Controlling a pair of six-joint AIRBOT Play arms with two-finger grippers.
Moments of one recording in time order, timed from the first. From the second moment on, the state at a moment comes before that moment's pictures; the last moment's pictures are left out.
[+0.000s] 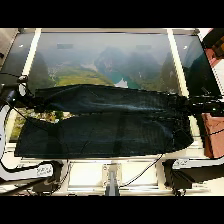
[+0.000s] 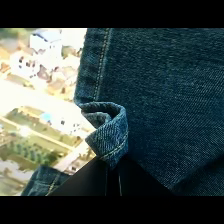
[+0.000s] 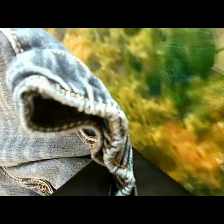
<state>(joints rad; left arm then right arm) 0.27 -1.42 1.02 1.82 -0.94 -1.66 -0.70 -1.59 1.02 -0.94 1.21 1.01</state>
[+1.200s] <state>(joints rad) 0.35 -1.35 1.05 1.86 -1.00 -1.66 -0.70 -1.59 1.02 -0.94 1.21 1.03</state>
